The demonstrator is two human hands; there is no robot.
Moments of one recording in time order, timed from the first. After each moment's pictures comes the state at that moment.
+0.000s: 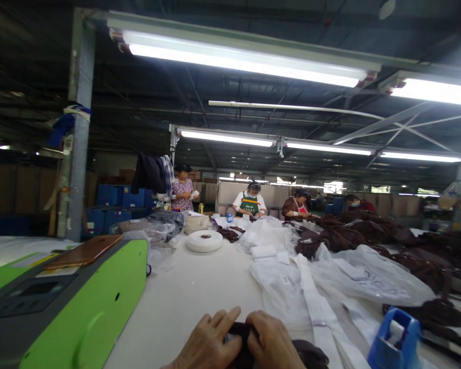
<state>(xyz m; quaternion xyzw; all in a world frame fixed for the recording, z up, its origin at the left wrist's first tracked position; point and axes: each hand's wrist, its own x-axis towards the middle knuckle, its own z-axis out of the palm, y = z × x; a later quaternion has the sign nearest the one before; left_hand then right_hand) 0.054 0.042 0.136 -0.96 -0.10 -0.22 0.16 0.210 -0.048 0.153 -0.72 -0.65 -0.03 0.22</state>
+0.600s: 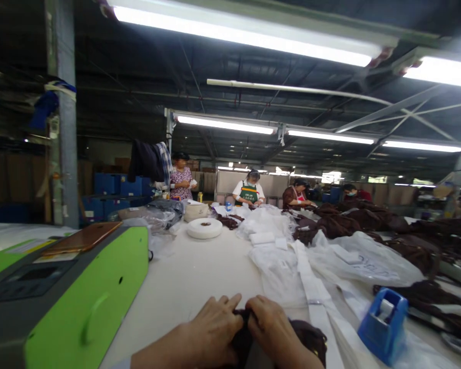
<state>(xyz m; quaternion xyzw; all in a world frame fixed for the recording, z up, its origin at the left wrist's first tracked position) 0.063 0.024 0.179 -0.99 -0.16 0.02 -0.01 0.206 -0.050 0.142 -0.72 -0.66 -0.06 0.21</state>
